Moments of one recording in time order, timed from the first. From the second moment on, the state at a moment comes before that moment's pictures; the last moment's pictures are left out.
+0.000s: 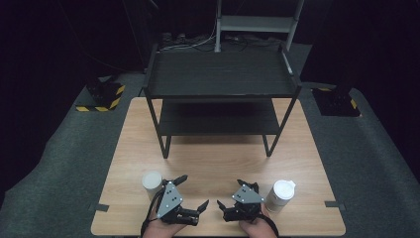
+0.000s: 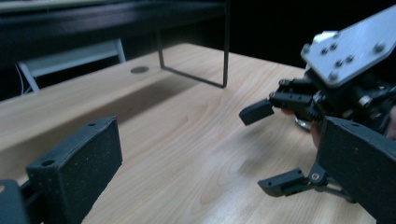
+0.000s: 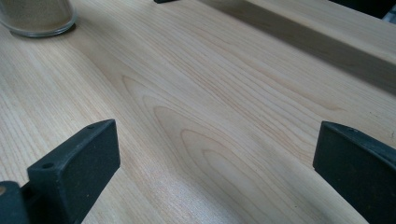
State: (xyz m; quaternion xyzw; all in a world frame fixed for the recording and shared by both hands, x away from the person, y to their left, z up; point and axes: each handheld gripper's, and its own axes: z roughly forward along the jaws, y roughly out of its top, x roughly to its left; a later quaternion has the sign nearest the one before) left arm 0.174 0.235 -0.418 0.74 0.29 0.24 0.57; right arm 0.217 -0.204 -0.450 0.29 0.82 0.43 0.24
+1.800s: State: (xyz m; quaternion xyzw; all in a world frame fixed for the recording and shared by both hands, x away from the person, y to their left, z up) left arm 0.156 0.306 -0.434 0.70 0.39 0.30 0.51; right arm 0.219 -0.204 -0.449 0.29 0.82 0.43 0.23
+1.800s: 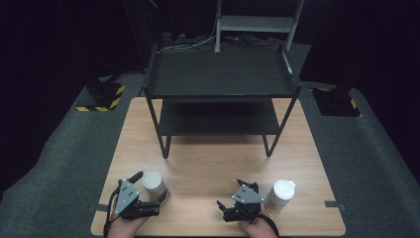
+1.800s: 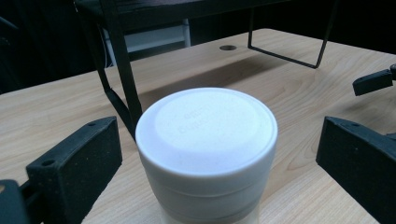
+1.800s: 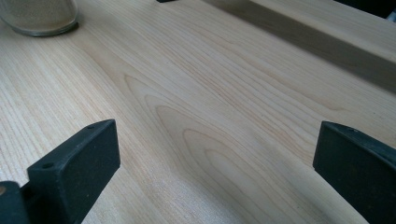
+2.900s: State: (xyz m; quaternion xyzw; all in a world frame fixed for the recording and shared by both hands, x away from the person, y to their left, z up) left arm 0.163 0.319 -0.452 0.70 0.40 0.27 0.53; right arm 0.218 -0.204 -0.449 0.29 0.82 0.43 0.23
